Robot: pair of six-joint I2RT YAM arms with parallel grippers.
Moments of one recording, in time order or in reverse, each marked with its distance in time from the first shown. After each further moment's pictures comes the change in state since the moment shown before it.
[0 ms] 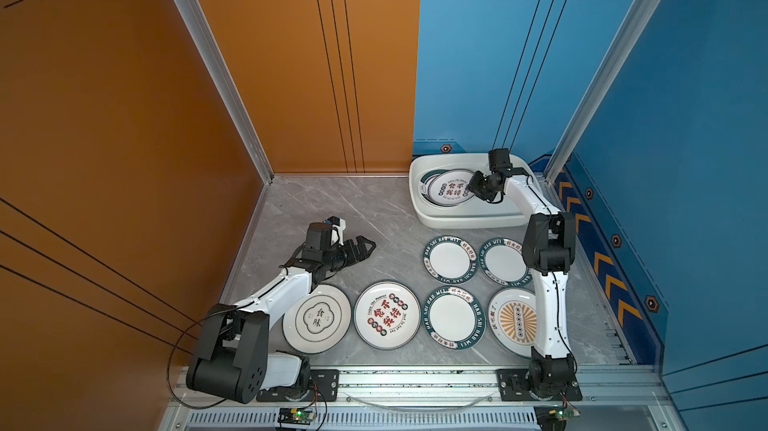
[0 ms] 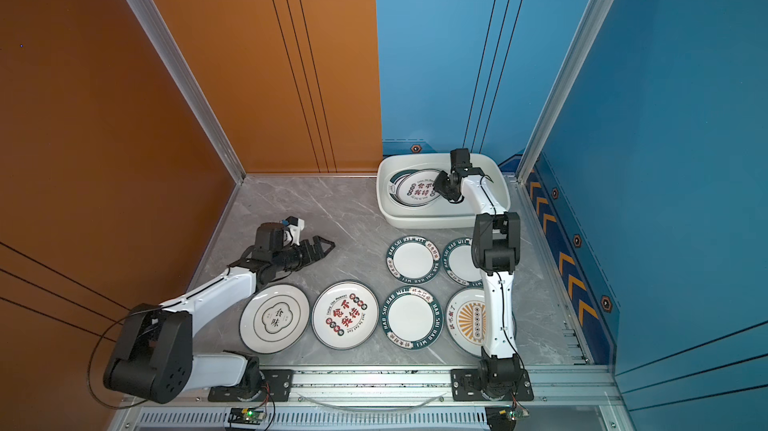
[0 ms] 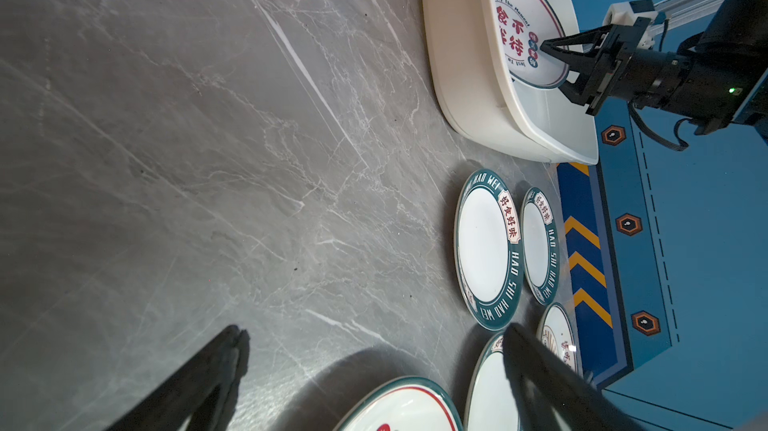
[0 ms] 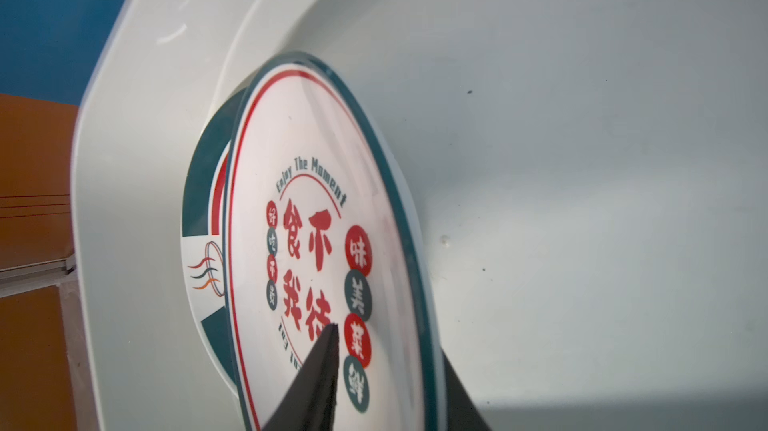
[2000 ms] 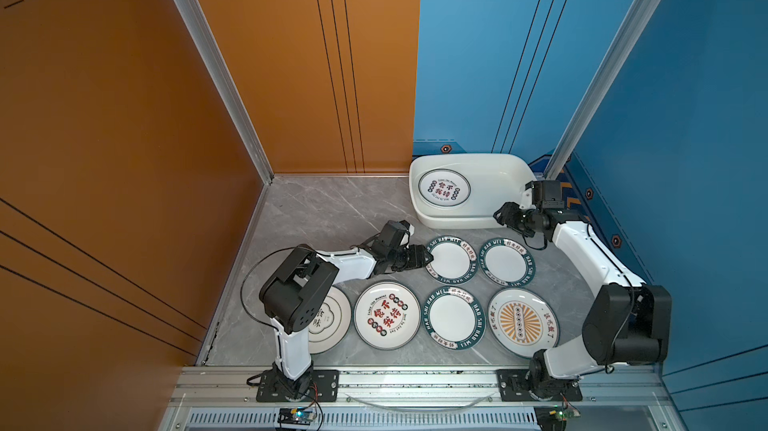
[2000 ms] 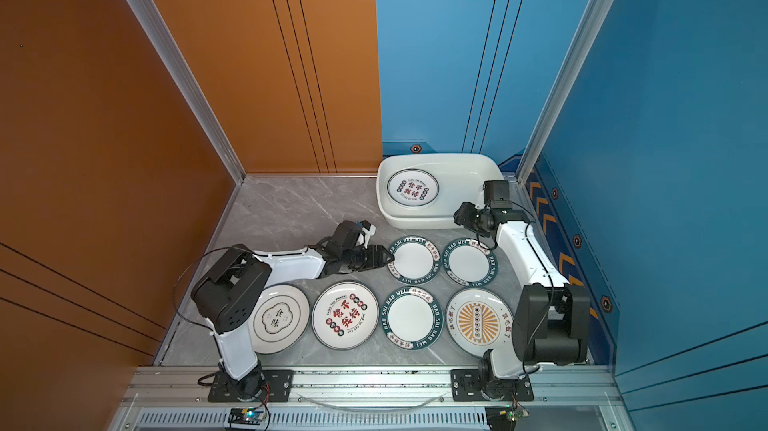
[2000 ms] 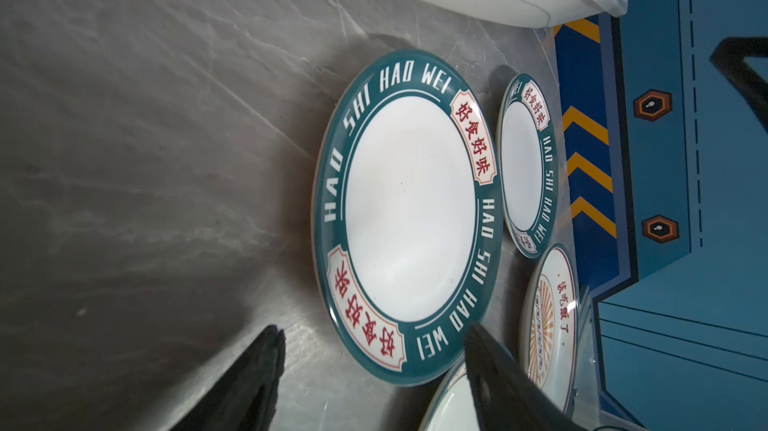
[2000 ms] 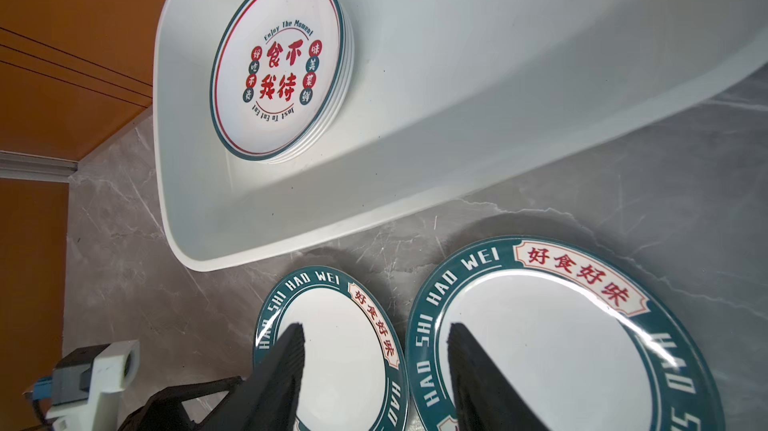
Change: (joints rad) left arm -0.446 0.531 0.344 0.144 -0.065 -0.129; right arm -0.105 -0.900 -0.983 0.162 -0.050 -0.158
